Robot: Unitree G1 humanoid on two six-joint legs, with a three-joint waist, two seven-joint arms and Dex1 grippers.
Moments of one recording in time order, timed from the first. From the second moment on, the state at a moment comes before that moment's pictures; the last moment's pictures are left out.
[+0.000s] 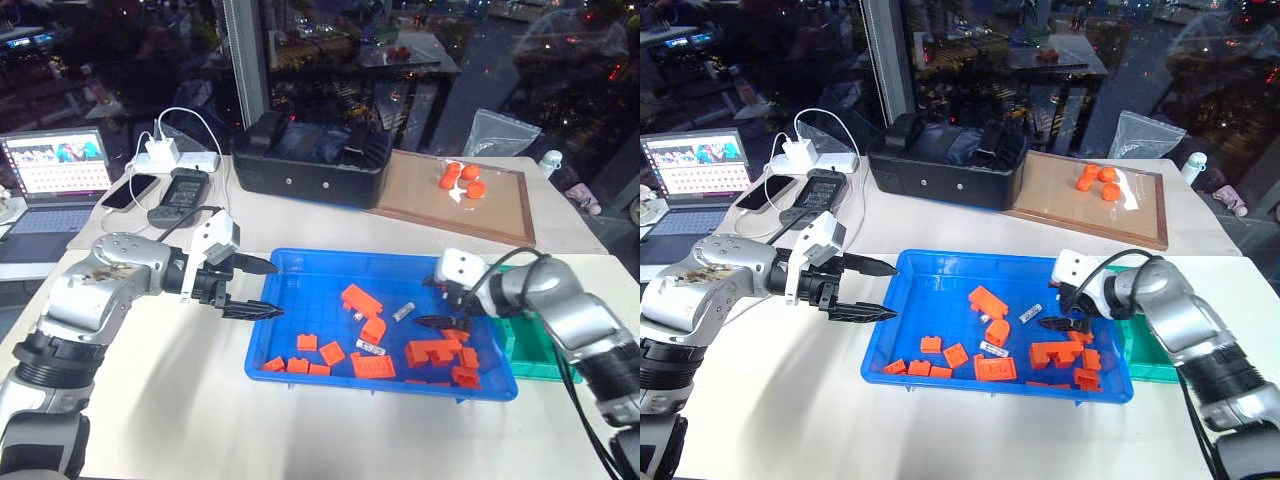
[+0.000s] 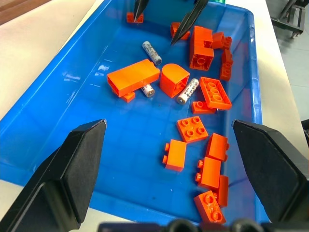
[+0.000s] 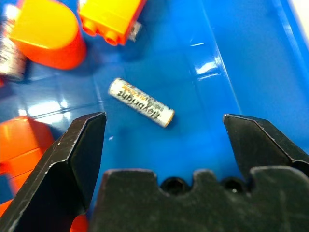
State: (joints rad) left arm -0.59 0.87 -0.09 -0.16 -0.52 0.70 -1.29; right arm -0.58 -0.89 0.34 0.10 0.11 0.36 1.09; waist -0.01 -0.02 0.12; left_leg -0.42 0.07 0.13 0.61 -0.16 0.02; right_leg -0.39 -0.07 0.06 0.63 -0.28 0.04
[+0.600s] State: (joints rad) left arm -0.55 0.88 -0.06 -0.20 -0.54 0.72 -1.26; right arm -0.61 -0.82 0.37 0.09 0.05 0.53 1.21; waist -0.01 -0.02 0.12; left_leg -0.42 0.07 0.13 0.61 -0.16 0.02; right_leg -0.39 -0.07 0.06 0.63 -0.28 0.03
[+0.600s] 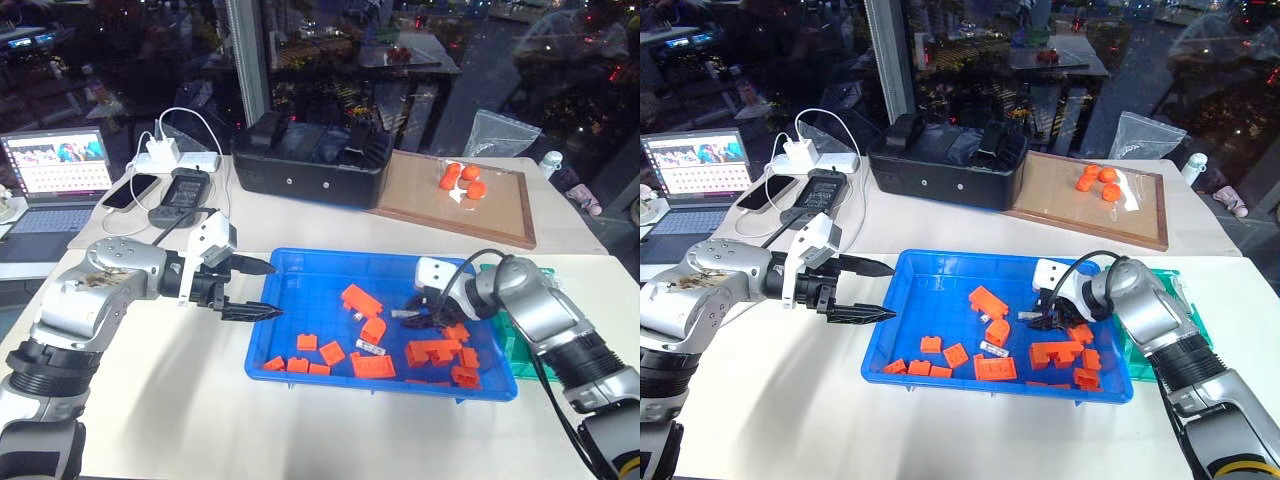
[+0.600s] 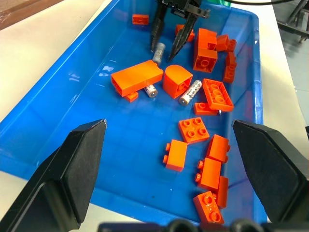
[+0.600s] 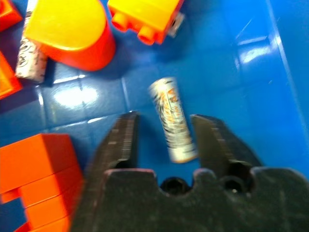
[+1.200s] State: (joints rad) left arm -0.66 0.78 -0.10 -0.11 -0.55 0.72 -1.31; right arm -0.45 -1.22 -0.15 -0.02 0.14 0.75 1.11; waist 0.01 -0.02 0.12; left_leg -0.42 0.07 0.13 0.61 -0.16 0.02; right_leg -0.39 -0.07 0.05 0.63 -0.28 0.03
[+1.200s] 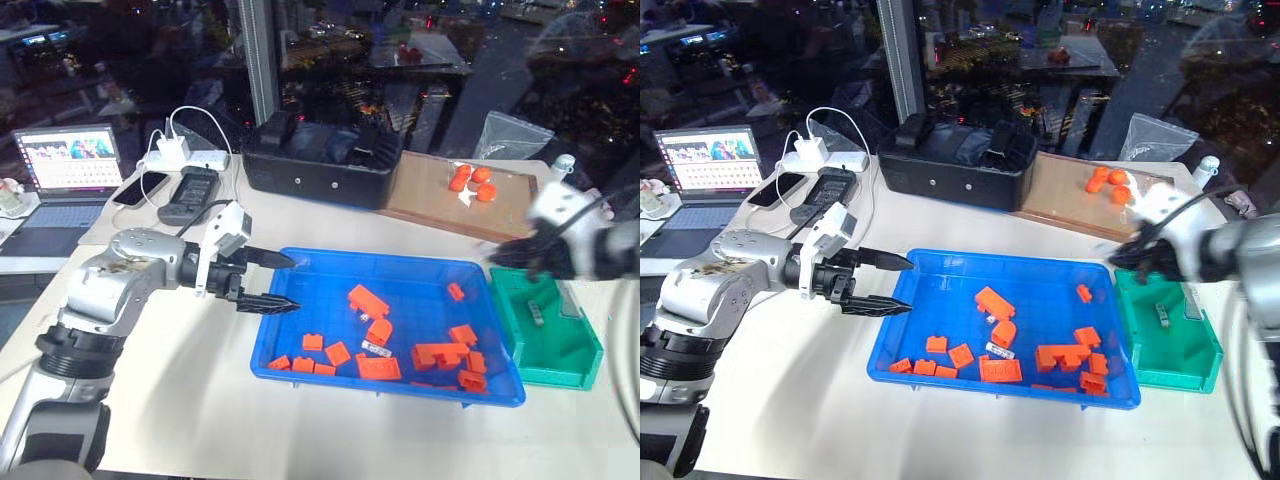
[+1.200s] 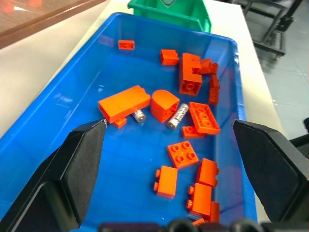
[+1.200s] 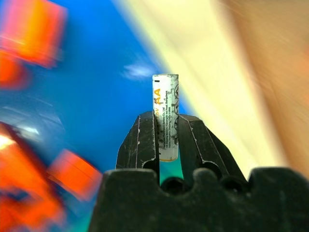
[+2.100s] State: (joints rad) left arm -0.69 0.77 -0.14 -0.10 -0.53 0.68 -1.34; right arm -0.55 -1.06 -0.01 -0.32 0.25 0.86 1.02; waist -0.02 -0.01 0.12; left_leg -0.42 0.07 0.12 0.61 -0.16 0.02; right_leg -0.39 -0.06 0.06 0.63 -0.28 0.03
